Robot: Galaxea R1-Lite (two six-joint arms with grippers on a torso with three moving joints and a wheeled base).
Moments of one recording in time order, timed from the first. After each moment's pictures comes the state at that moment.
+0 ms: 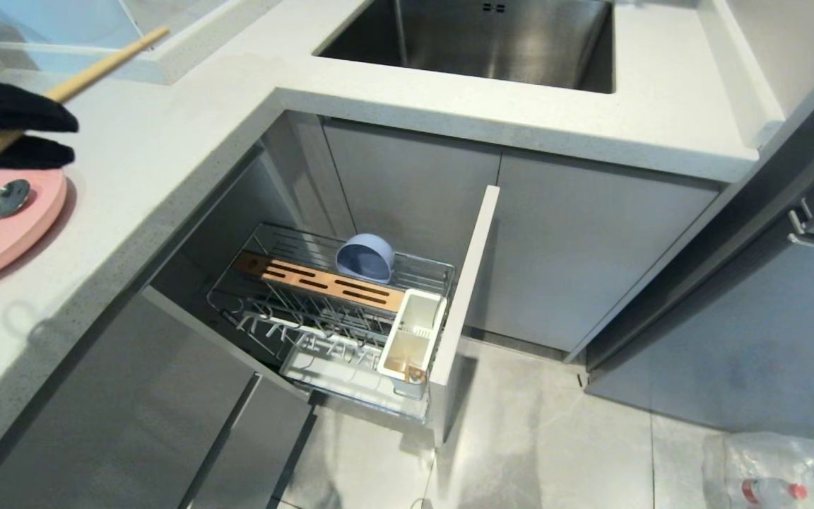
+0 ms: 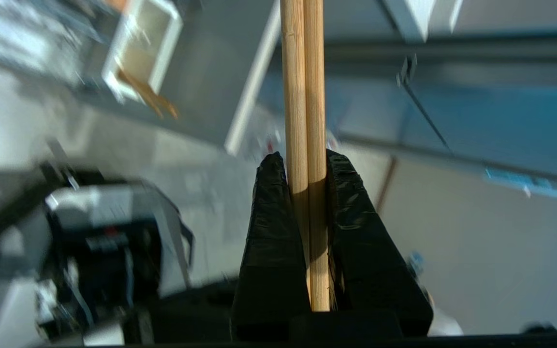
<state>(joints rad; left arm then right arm) -0.48 1.27 -1.91 1.03 -0.22 -0.75 0.00 0.00 0.00 0.00 -0.02 0.05</state>
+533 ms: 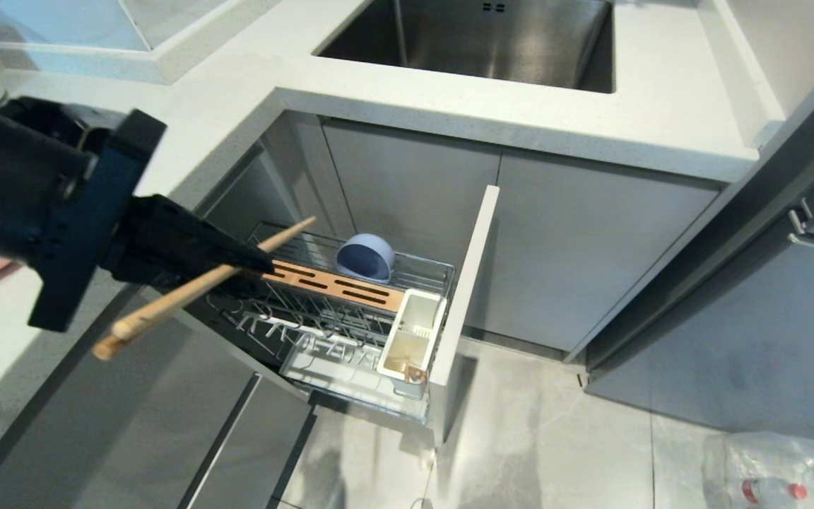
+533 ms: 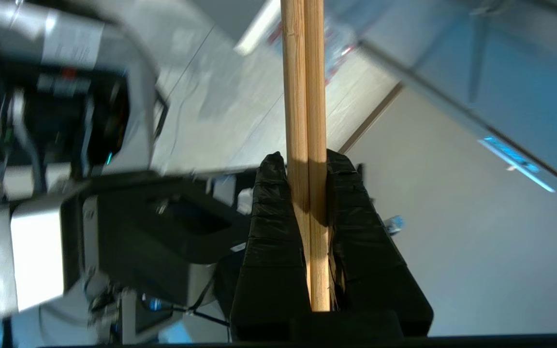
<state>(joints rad) -0.56 1.49 -1.85 1.12 -0.33 -0.98 0.00 0.00 0.00 0.00 -0.02 0.05</state>
